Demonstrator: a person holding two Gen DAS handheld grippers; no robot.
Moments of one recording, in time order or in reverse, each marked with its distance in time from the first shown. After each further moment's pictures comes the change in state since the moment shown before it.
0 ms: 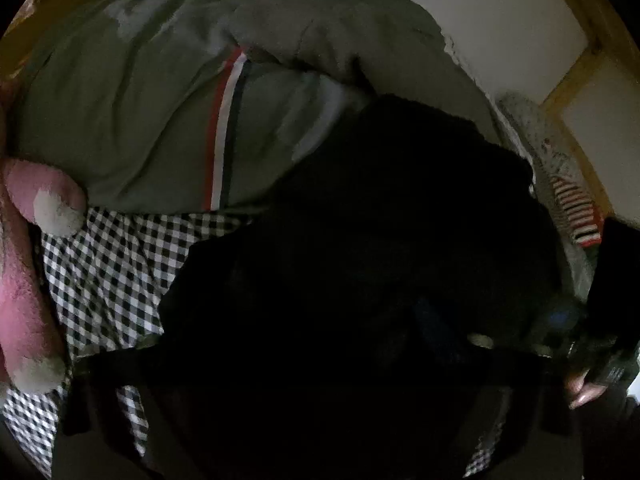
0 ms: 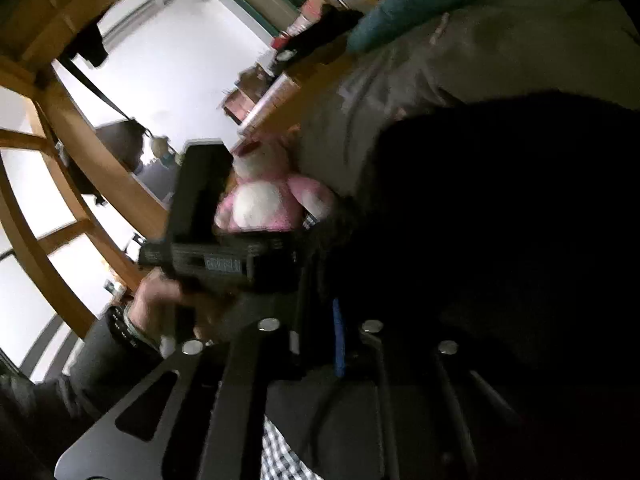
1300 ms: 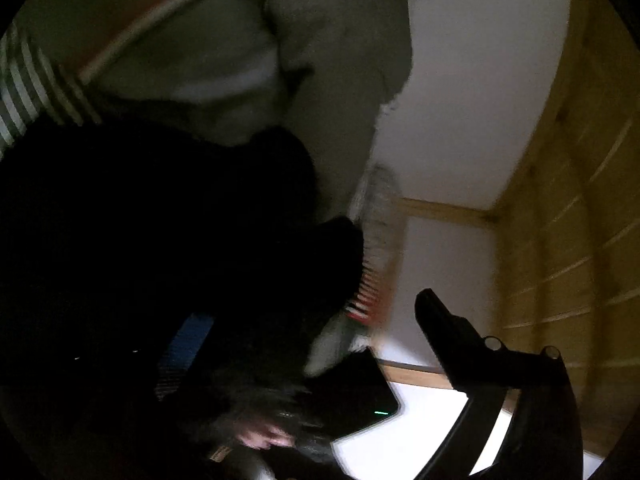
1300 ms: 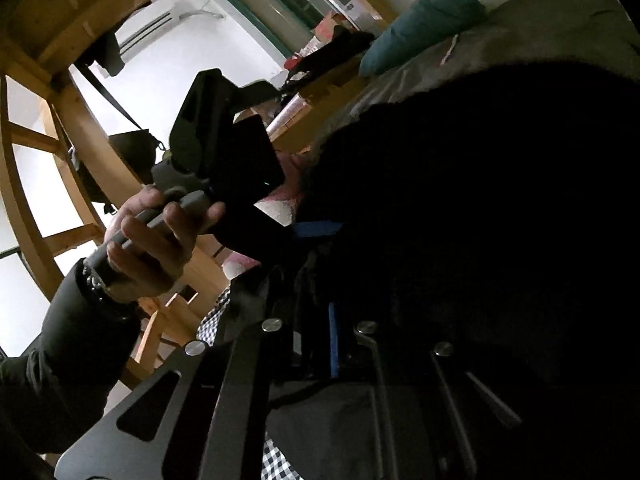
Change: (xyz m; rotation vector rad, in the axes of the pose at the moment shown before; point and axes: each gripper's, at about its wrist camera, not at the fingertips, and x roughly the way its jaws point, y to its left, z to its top) left arm 0.018 0.019 0.040 -0.657 0.194 -0.714; right arm -0.016 0.001 -0.016 -0.020 -0.101 0.046
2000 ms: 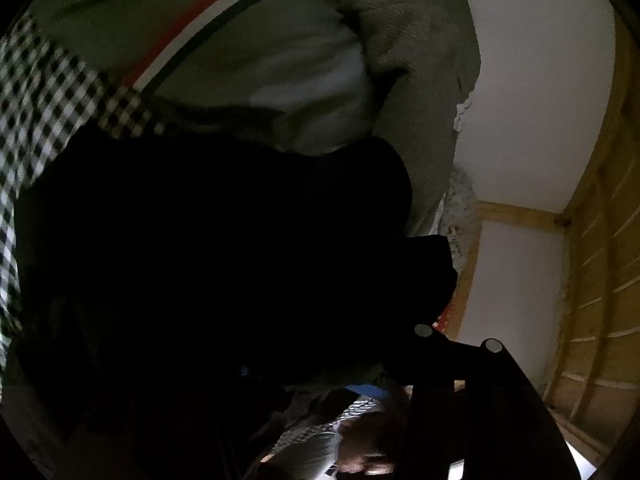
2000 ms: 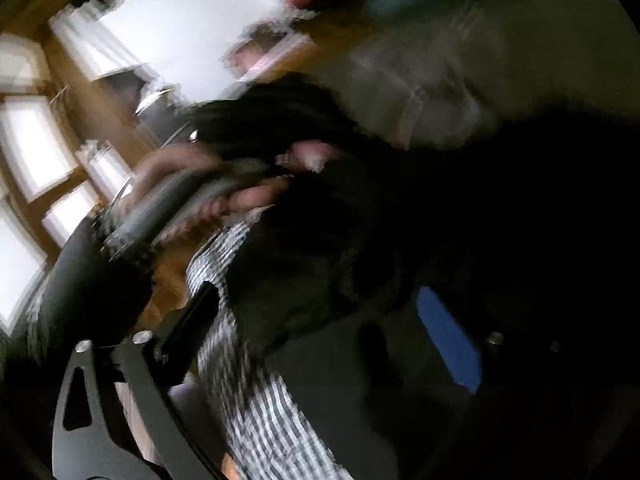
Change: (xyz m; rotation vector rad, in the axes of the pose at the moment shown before) left arm 0.011 0.034 0.009 -0.036 0.030 0.204; right arm 0.039 0.013 0.035 0.053 0.259 -0.113
